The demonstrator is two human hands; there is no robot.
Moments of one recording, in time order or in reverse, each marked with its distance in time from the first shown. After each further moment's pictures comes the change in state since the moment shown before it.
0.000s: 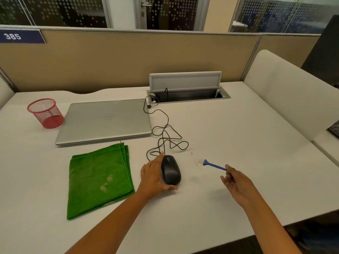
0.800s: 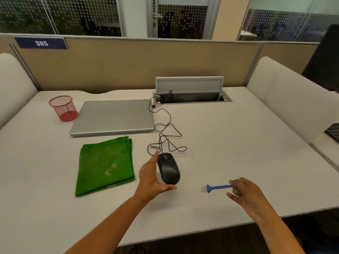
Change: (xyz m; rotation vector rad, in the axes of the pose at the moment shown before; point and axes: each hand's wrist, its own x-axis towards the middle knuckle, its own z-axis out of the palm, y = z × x) left_hand -0.058 0.040 -0.012 -0.169 0.170 0.003; right_hand -0.044 -0.007 -0.057 -0.408 -0.162 -0.115
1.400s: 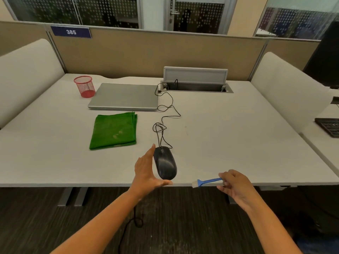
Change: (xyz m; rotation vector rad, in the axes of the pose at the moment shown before) left_hand -0.134 0.071 0.006 0.038 0.108 -0.022; right_hand -0.083 0.020 -0.051 -0.077 -0.147 0.066
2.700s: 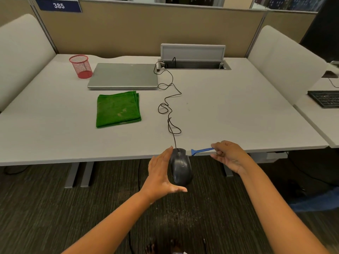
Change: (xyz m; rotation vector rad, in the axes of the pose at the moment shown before) left_hand -0.092 0.021 -0.008 -0.035 -0.269 0.067; right_hand -0.028 0.005 0.039 0.064 -0.011 0.067
